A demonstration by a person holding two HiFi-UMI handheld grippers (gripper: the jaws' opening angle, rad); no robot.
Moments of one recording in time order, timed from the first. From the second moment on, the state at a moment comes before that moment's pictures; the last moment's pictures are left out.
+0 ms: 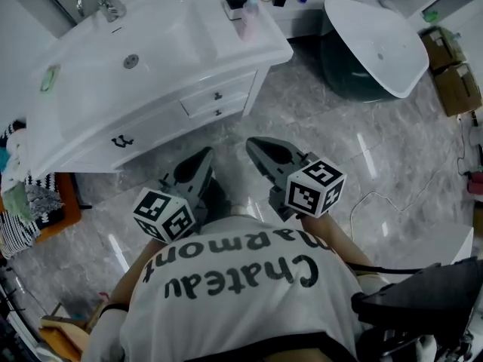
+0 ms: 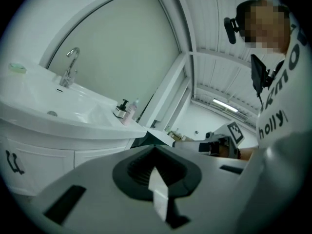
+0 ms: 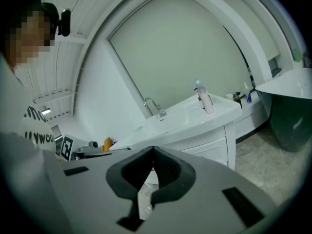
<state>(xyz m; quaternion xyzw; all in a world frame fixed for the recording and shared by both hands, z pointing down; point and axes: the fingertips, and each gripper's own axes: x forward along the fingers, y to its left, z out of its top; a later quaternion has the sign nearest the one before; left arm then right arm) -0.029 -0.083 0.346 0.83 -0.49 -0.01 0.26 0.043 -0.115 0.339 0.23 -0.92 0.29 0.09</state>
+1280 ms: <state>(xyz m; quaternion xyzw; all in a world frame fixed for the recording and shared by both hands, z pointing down) -0.073 -0.188 0.447 0.83 -0.47 0.08 0.29 -0.045 -0.217 0.456 0.19 -0.91 0.34 0.11</state>
